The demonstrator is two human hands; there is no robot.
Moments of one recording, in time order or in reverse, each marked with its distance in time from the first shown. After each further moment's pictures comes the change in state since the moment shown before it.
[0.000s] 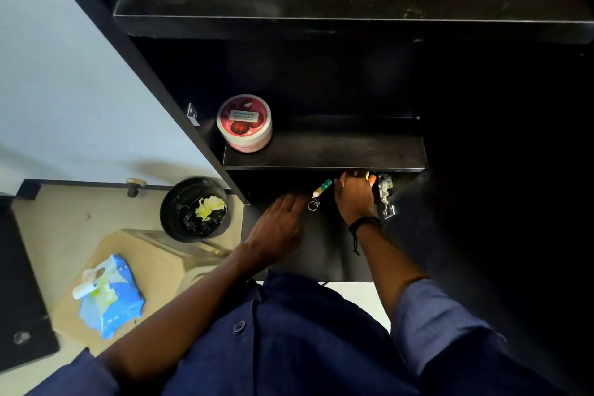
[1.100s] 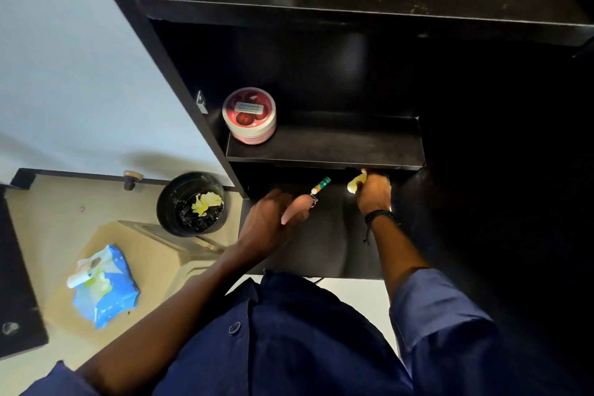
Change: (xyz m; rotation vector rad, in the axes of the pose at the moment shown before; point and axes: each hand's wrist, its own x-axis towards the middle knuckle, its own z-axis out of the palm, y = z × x) left_hand -0.019 0.001 -0.013 -0.316 0.226 -0.136; right_hand 0.004 0.028 -0.025 0.117 -0.077 0.267
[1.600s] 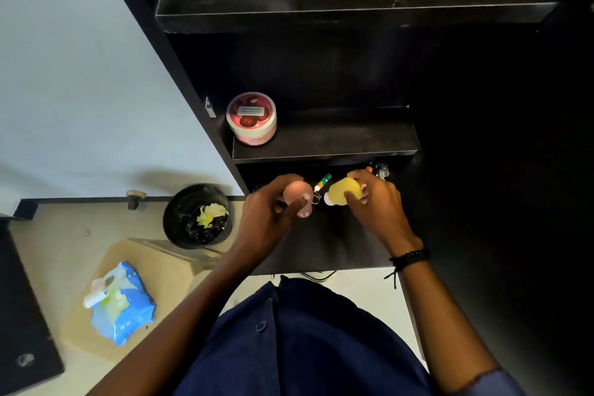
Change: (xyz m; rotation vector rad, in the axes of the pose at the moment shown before) left_hand -0.025 0.032 -0.052 -0.233 0.124 0.050; right_hand -0.114 -0.028 -0.070 0.240 0.044 -0.357
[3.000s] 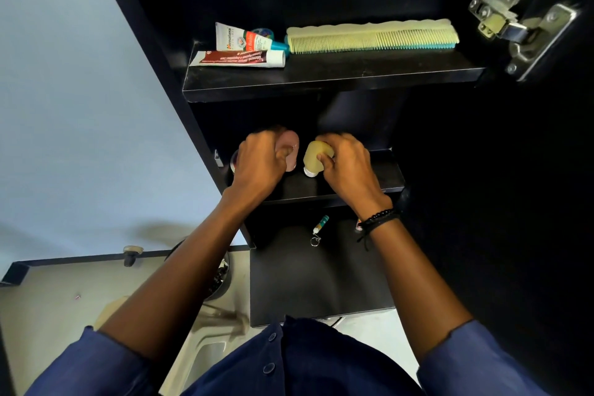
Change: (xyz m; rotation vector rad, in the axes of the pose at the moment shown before) left_hand 0.124 0.052 -0.052 0.397 0.157 0.108; right_hand 0.077 -0.107 -0.047 -0.091 0.217 -0.183
